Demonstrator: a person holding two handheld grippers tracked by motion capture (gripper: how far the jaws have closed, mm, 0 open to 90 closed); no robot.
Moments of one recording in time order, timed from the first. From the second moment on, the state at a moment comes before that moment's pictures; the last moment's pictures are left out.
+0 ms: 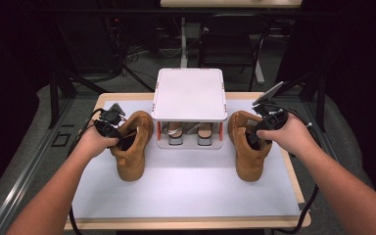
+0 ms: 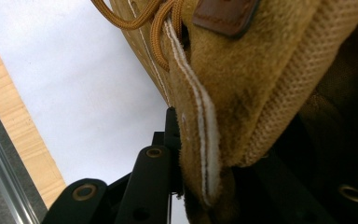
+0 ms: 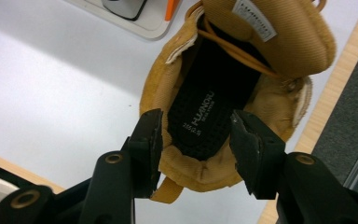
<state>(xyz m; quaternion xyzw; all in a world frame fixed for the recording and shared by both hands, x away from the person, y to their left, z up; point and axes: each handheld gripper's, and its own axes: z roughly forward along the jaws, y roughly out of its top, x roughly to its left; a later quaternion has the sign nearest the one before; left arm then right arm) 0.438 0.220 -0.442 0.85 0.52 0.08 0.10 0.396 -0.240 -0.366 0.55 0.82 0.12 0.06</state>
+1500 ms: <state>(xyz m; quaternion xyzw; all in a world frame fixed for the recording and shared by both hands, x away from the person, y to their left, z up) 0.443 0.220 -0.452 0.85 0.51 0.06 0.09 0.436 -0.278 -0.418 0.56 0.82 0.07 0.08</state>
